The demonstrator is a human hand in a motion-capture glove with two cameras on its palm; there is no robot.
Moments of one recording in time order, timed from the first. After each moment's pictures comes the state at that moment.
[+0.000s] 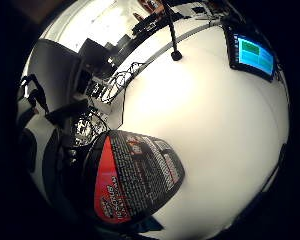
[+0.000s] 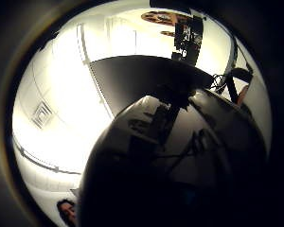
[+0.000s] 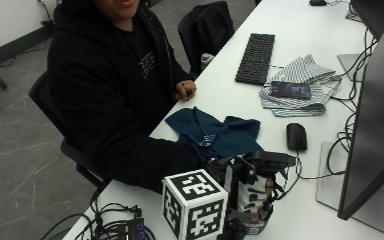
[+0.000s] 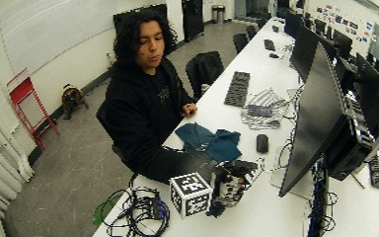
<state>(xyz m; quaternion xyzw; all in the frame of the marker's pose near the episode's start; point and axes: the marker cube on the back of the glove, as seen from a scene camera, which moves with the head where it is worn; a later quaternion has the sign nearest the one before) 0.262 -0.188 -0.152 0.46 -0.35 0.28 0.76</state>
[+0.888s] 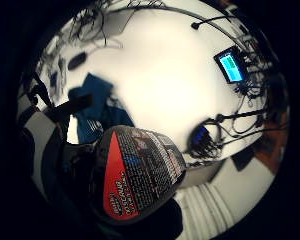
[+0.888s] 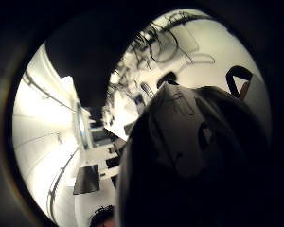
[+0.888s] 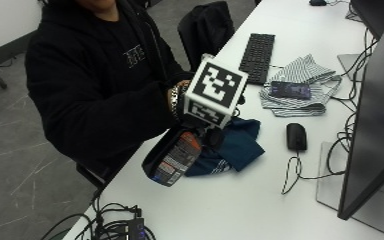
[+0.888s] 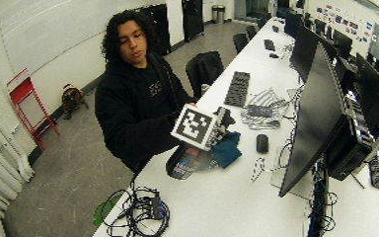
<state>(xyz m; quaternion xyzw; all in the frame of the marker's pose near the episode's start) 0.097 -0.144 -0.183 -0.04 -0.11 0.24 0.96</state>
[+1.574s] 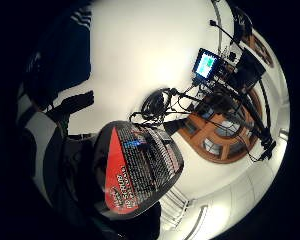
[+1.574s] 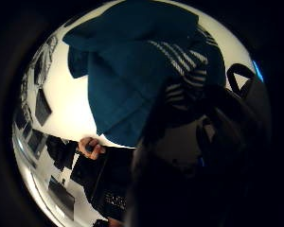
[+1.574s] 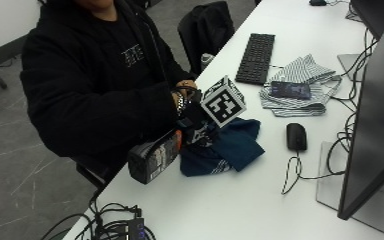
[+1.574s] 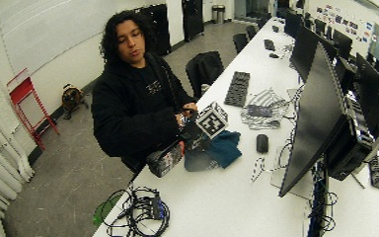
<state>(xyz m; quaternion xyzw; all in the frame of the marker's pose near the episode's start) 0.044 -0.121 -0.071 -0.37 0.19 0.20 0.89</state>
